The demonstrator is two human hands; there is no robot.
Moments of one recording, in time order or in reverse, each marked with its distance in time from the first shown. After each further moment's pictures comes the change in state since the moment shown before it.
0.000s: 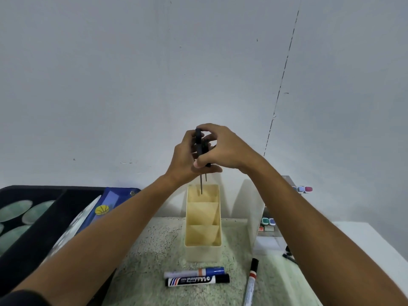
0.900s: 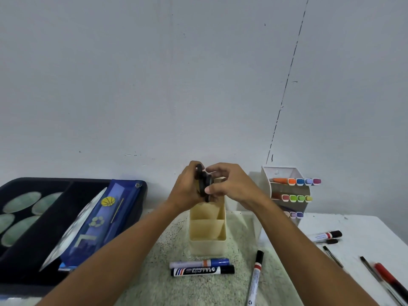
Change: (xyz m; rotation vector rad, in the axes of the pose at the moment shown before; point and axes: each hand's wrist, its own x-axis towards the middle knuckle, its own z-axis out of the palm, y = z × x) left_hand -0.071 -0.054 0.015 0.172 -0.087 -0.073; right_hand -0.037 0.076 0.054 0.371 -0.033 0.212
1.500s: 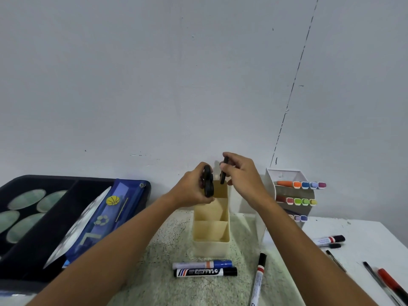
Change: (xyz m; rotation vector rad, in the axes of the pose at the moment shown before) left_hand 0.009 0.008 -0.019 0.052 -0.257 -0.064; right_hand 0.003 -0.014 0.002 -0.083 0.300 -0.086
